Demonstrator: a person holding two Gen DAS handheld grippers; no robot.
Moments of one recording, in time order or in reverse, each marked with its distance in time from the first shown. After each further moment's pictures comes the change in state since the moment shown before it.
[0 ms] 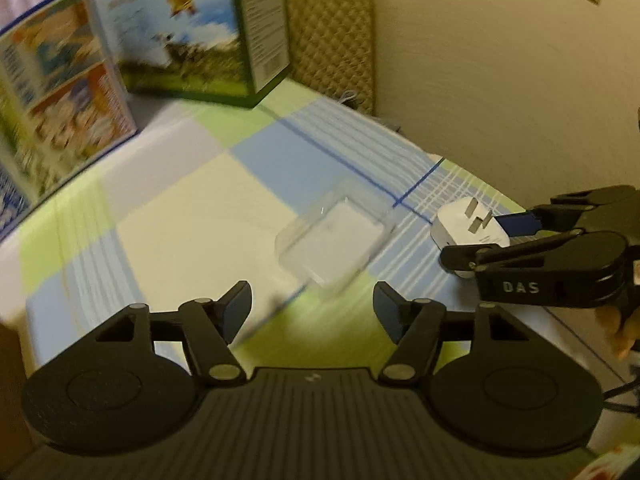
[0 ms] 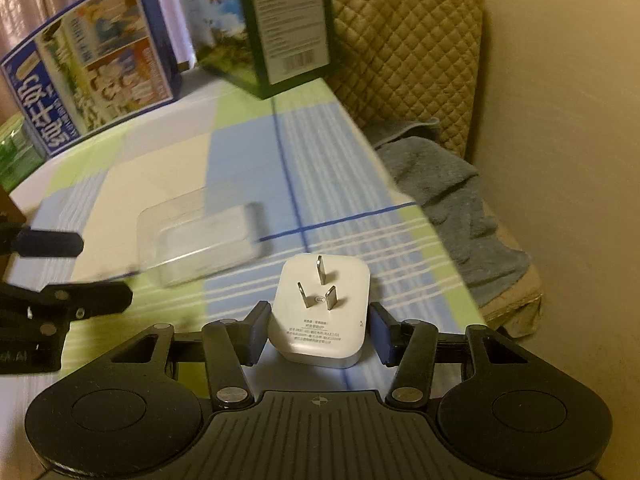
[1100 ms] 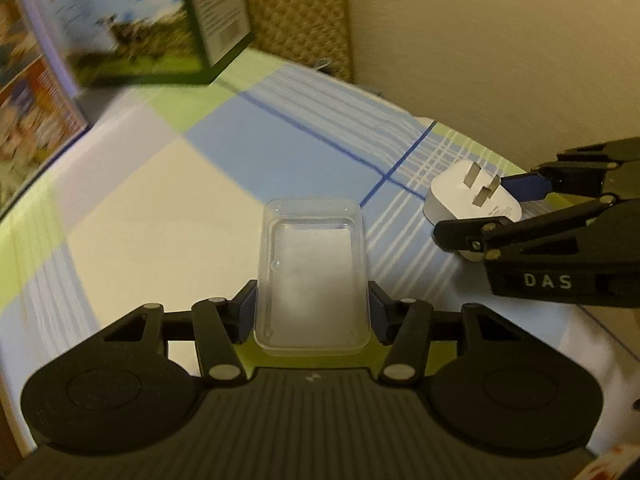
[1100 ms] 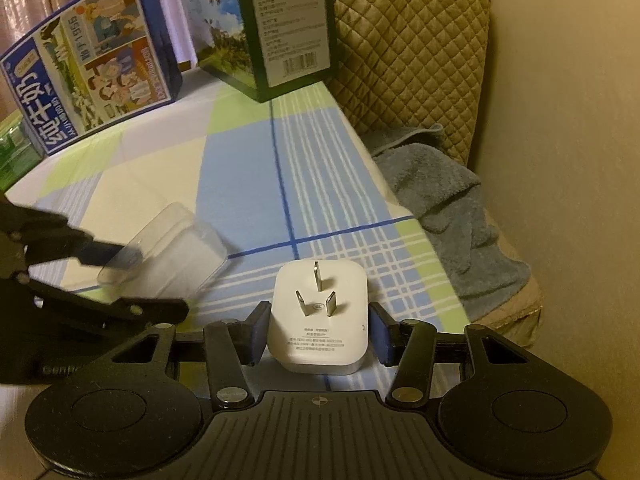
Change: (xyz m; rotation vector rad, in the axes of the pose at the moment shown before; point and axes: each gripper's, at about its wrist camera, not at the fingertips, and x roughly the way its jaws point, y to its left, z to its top) left arm 0.038 -0.013 -0.002 0.040 0.096 -0.023; right arm 0.007 0.004 0.005 -0.052 0.005 0.013
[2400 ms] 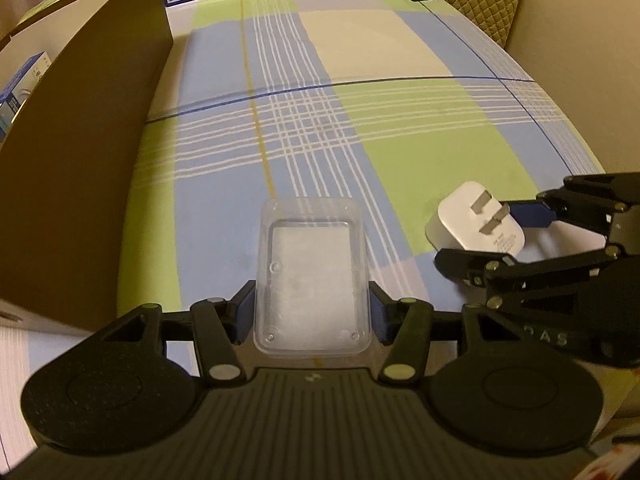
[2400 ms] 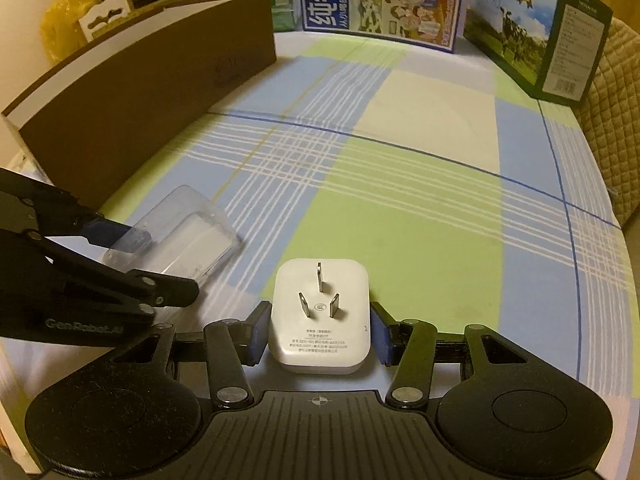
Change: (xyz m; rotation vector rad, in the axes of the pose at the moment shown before) left arm -0.128 -0.015 -0.183 -0.536 0.088 0.228; right arm -0.062 0.131 -0.105 -0.479 0.111 0.312
